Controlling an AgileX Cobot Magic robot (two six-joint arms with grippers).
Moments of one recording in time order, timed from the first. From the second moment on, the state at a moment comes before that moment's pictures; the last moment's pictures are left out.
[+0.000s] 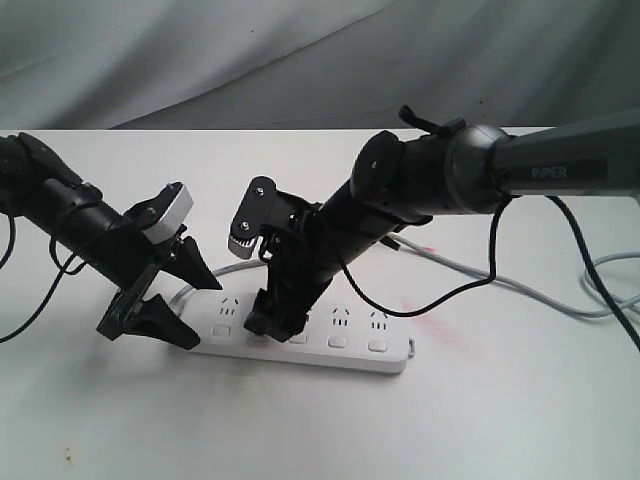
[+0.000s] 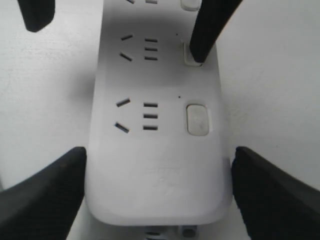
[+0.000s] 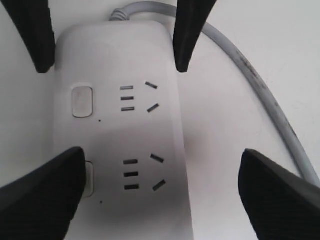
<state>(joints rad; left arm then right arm) 0.07 2.20 -1.30 -0.85 1.16 2.09 0.62 2.14 -1.40 0.73 0.57 -1.30</state>
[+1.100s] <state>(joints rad) 0.07 2.20 -1.30 -0.85 1.16 2.09 0.59 1.99 -1.39 0.62 0.58 -1.19</state>
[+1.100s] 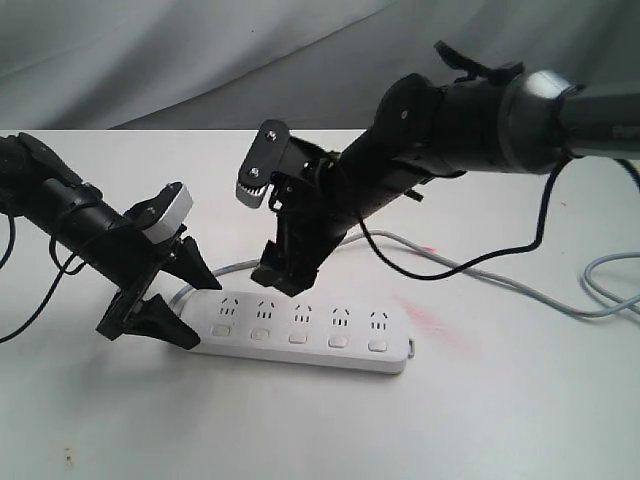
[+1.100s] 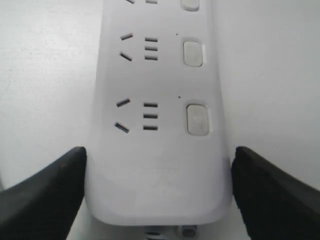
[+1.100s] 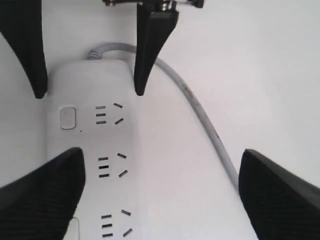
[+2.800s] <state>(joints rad) 0.07 2.20 -1.30 -0.85 1.16 2.09 0.56 2.07 -1.25 0.75 0.53 -1.33</state>
